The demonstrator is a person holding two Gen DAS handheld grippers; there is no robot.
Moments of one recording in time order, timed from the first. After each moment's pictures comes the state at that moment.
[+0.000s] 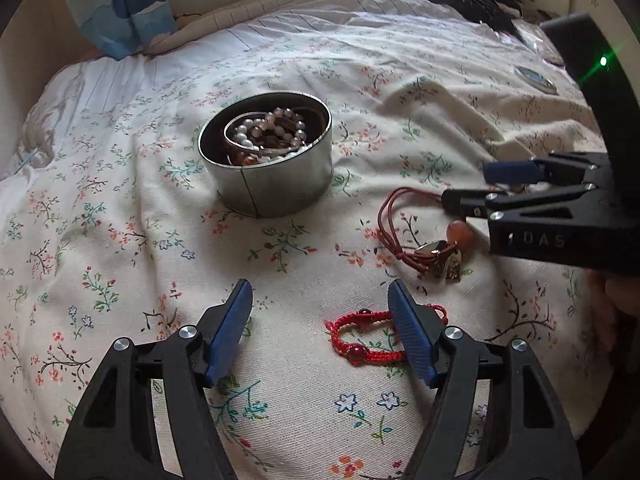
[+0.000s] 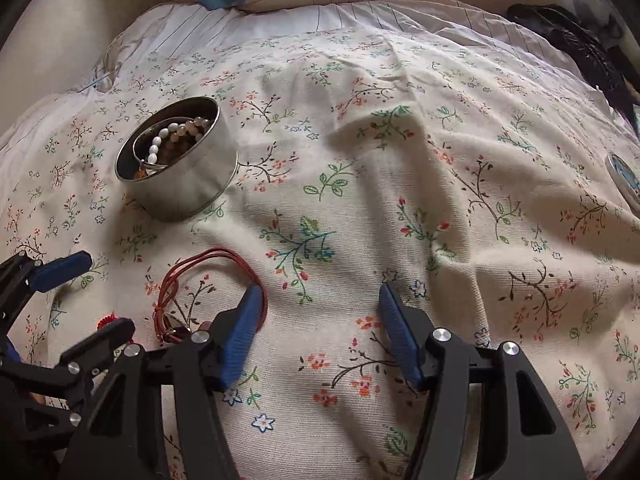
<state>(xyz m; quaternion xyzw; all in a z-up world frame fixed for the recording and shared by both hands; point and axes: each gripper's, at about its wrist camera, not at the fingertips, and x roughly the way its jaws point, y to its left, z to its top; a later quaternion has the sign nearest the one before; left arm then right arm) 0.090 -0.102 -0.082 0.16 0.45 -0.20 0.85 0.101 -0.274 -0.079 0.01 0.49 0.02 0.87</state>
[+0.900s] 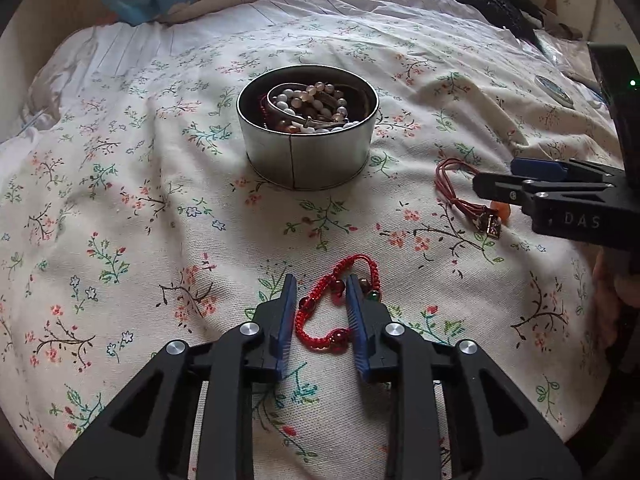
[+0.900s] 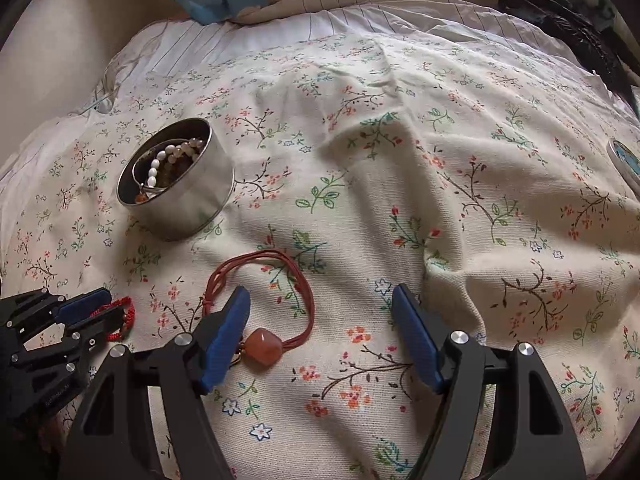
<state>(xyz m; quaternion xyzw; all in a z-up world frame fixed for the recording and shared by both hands) 0.101 -0.073 -0.082 0.11 0.48 -0.19 0.85 0.105 -0.276 -0.079 0.04 0.48 0.04 0.87</state>
